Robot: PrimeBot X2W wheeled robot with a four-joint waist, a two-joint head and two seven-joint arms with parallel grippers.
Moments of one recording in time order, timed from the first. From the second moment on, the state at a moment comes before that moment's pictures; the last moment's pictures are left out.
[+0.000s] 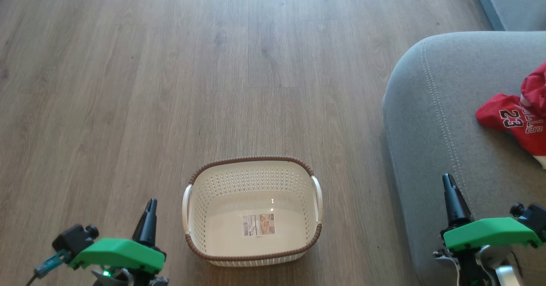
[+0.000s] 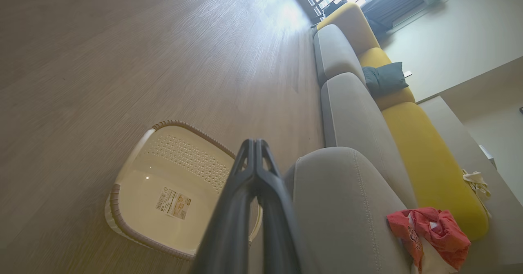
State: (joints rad) left arm 0.01 0.05 -0.04 0.30 -0.94 -0.04 -0.06; right arm -0.01 -0.05 -0.07 0.28 0.92 0.13 -0.06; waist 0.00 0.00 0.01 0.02
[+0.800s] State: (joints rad) left arm -0.02 0.05 0.00 0.30 -1.21 -0.07 0.01; right arm -0.03 -0.05 -0.10 0.28 1.20 0.13 0.01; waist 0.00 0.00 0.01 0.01
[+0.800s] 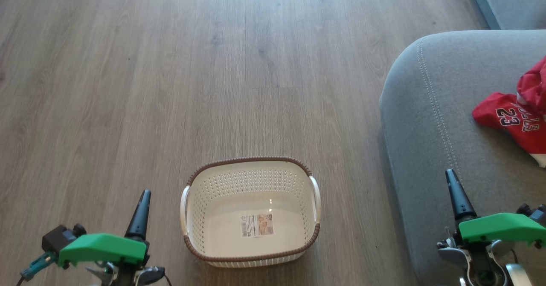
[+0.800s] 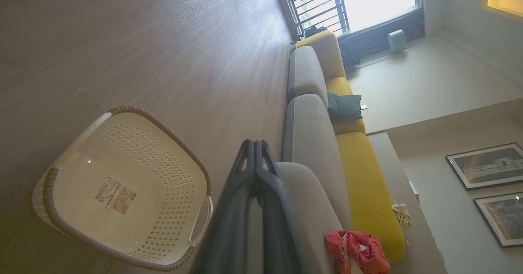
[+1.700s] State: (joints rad) left arm -0.04 0.05 0.06 0.28 -1.50 -0.11 0.08; right arm -0.05 -0.05 -0.12 0.28 1.49 0.13 0.08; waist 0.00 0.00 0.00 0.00
